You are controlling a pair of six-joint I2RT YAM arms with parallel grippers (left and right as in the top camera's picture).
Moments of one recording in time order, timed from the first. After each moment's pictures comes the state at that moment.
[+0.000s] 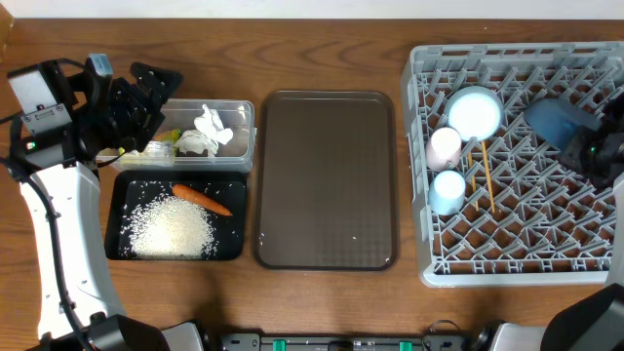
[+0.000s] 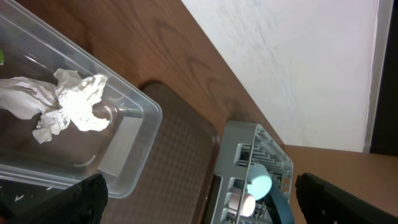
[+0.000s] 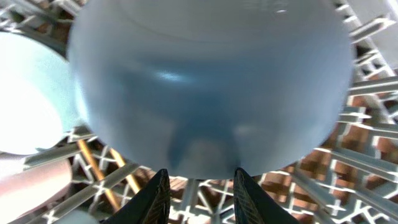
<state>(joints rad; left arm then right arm) 0.37 1.45 1.35 -0.74 0.76 -0.62 -0.45 1.53 1.28 -0.85 -0.05 0.10</state>
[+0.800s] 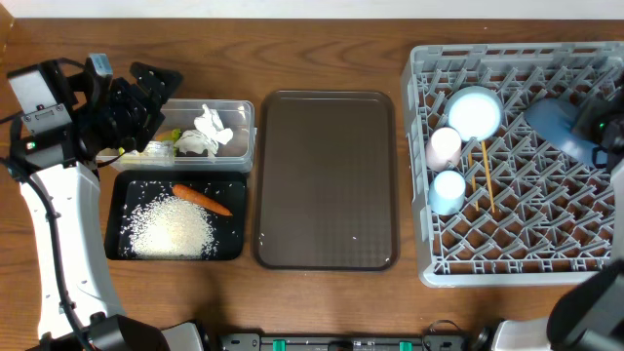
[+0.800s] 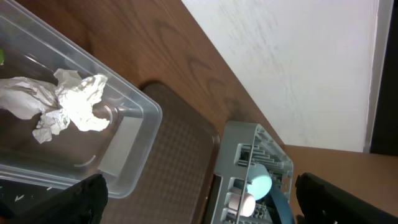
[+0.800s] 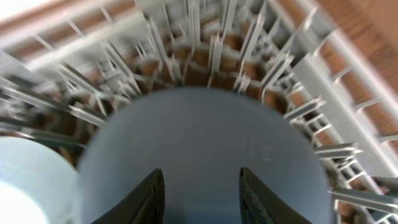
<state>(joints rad) 0.37 1.45 1.35 -0.74 0.76 -0.62 -0.45 1.63 1.30 -0.52 0.00 0.04</state>
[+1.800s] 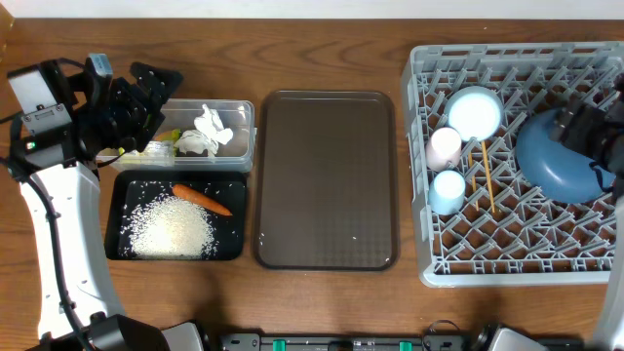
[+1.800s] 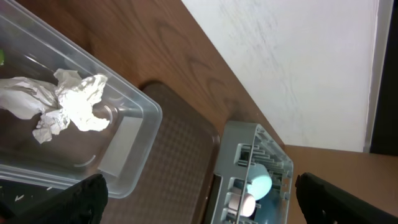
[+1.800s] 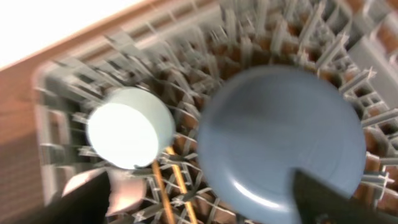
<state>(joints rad) 0.37 1.45 1.35 -0.74 0.76 -0.62 -0.42 1.33 1.30 -0.75 -0.21 0.09</state>
